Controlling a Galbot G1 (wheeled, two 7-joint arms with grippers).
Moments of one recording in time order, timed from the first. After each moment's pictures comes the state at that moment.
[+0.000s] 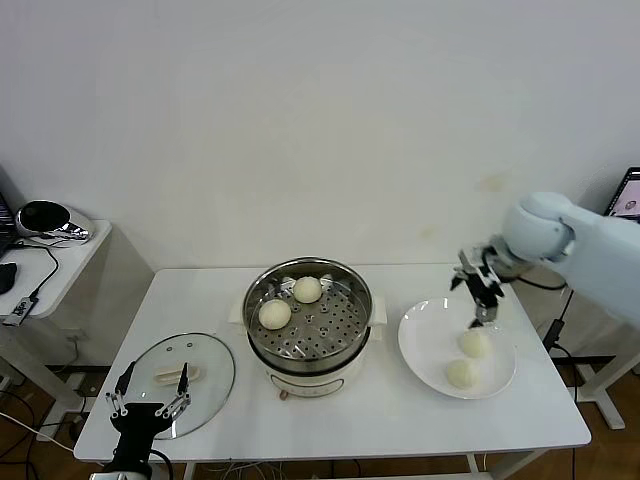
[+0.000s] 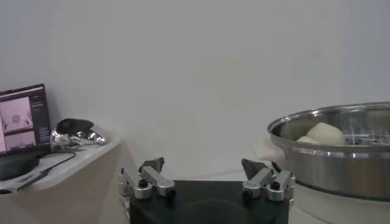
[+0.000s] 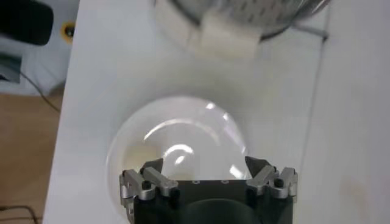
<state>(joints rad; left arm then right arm) 1.80 -1.25 -0.64 -2.17 -0.12 -0.05 -0.20 0.38 0.52 -1.05 1.57 0.00 -0.31 -1.21</state>
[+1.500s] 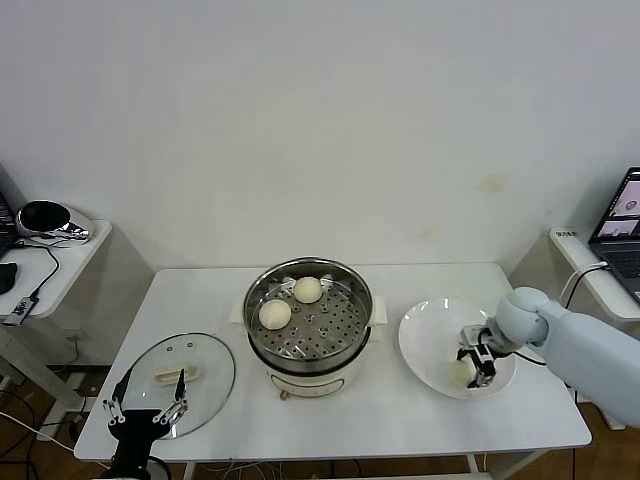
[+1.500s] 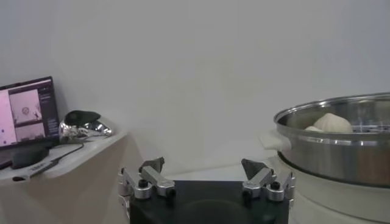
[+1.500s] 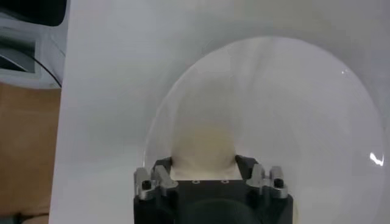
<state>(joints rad) 1.82 -1.28 -0.65 -2.17 -0.11 -0.05 -0.20 -0.19 0.60 -0.69 1.40 -0.21 -0.24 -1.11</state>
